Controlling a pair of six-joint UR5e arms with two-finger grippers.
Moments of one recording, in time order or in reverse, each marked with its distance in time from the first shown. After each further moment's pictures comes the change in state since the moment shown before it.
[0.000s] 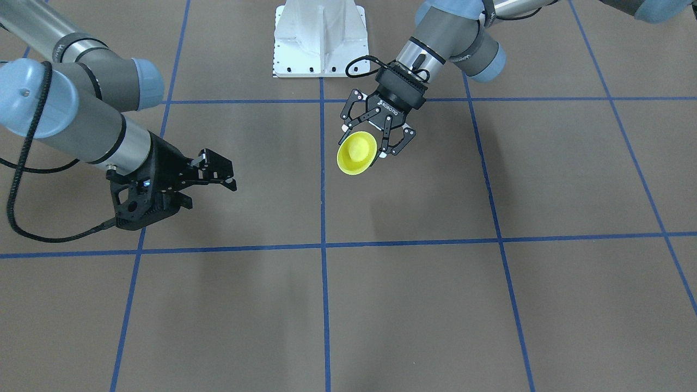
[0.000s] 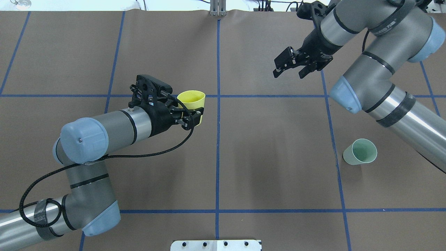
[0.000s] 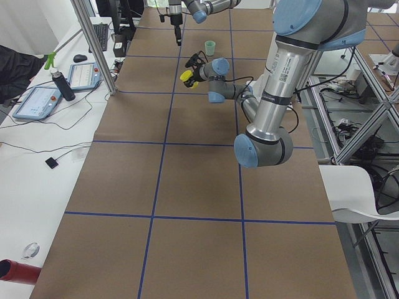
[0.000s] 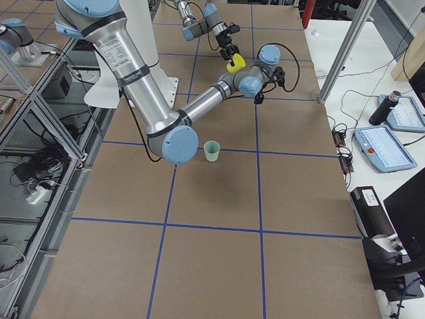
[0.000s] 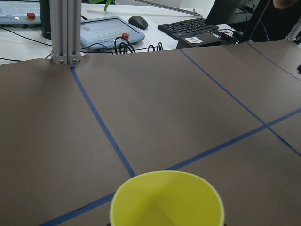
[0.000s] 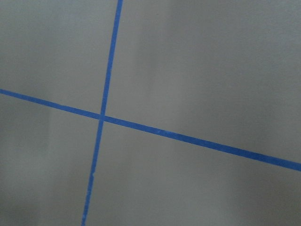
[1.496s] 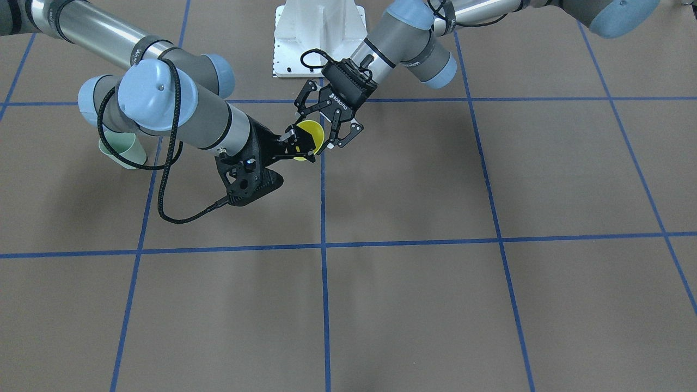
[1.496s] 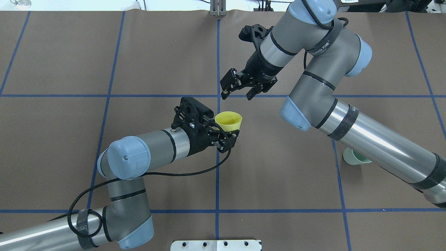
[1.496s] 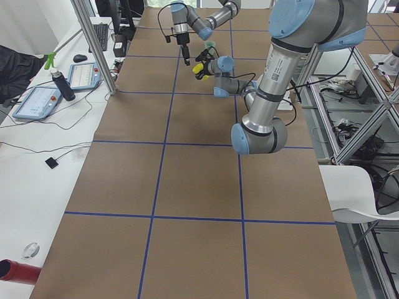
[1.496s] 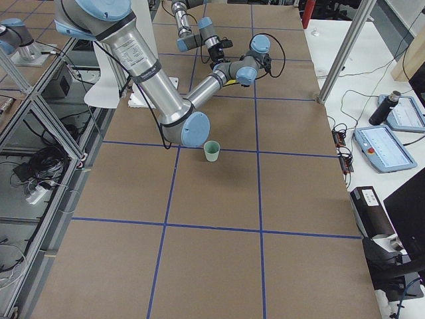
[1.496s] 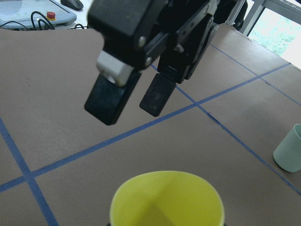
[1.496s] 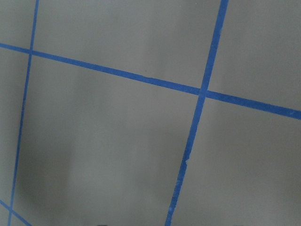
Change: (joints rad) left arm 0.079 -0.134 0.142 -0.080 -0.005 0.056; right arm -0.124 0.128 -0.078 0.060 0.050 0.076
